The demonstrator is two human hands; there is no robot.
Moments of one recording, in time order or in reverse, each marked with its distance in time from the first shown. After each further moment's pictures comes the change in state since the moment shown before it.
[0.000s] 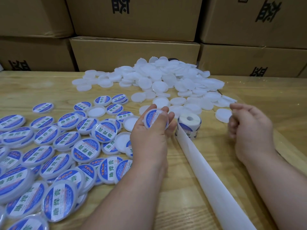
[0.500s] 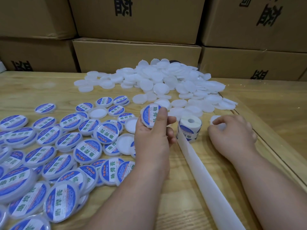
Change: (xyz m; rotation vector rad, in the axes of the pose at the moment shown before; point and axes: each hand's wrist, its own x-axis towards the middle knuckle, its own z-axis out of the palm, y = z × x) left_hand -0.002 0.001 -0.001 0.150 -0.061 -0.009; right_hand 0.002 0.017 0.013 -1.195 -0.040 -0.123
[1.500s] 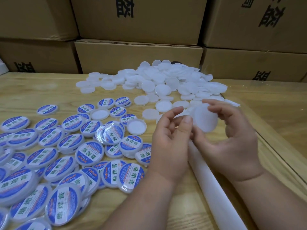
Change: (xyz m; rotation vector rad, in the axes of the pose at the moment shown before) left_hand -0.017 -0.008 0.008 0.149 -0.267 0.131; right_hand -0.042 -0.028 -0.005 0.616 0.376 -0.789
